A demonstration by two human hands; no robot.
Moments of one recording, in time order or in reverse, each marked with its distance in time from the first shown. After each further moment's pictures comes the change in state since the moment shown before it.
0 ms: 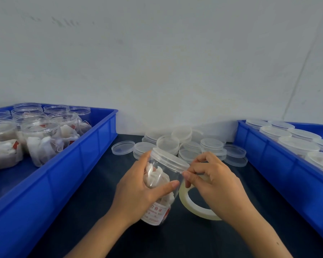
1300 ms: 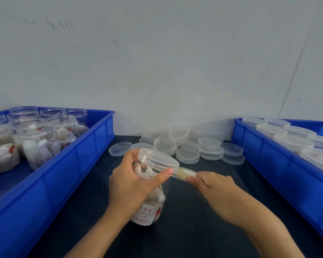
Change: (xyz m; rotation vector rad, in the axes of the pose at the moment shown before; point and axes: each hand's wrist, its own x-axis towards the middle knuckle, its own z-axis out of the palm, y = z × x) left_hand 0.007 0.007 0.004 -0.035 0.329 -0.037; right_hand -0.004 0.000 -0.015 -0.197 -0.358 0.132
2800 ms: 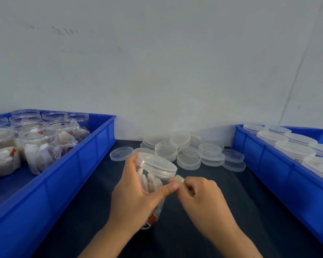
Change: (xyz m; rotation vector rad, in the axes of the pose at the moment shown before) left_hand -0.010 0.009 -0.003 0.010 -0.103 0.043; right_hand 0.008 -0.019 0.036 0.305 0.385 -0.070
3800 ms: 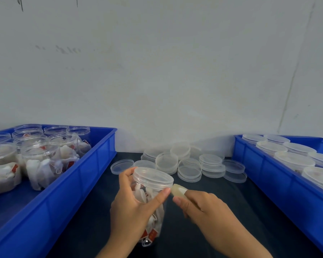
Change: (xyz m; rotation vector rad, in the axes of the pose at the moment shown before) left_hand 0.009 -0.018 0.005 -0.077 0.147 -0.059; right_hand 0.007 0.007 -0.018 -0.135 -0.223 -0.025
